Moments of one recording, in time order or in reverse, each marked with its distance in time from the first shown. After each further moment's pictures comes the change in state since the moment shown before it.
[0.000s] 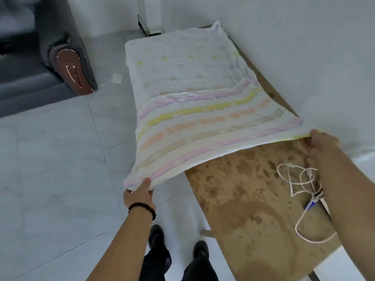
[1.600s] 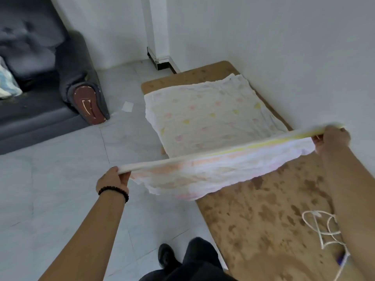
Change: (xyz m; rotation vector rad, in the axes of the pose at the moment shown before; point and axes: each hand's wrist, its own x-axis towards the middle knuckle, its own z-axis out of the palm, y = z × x) left_hand 0.086 0.209 0.114 -0.064 -0.035 0.067; right_hand -0.045 -0.107 0.138 0.193 0.025 -0.132
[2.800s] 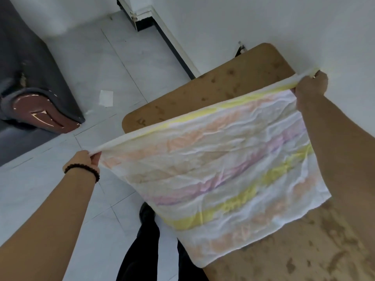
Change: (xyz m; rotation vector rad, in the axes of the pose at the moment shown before) left_hand 0.342 0.097 0.348 0.519 0.030 -0.038; right_hand 0.212 0.112 0.482 -0.406 -0.043 -0.119
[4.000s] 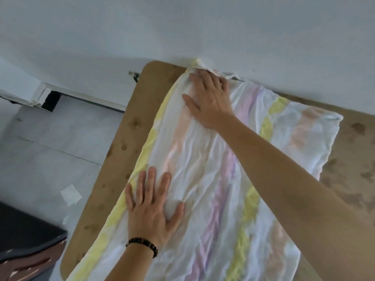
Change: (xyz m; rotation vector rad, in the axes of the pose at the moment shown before) left_hand -0.097 -0.100 0.215 1.950 -0.756 1.679; right_hand 0.026 0.066 0.005 -1.066 -0.014 -0.504
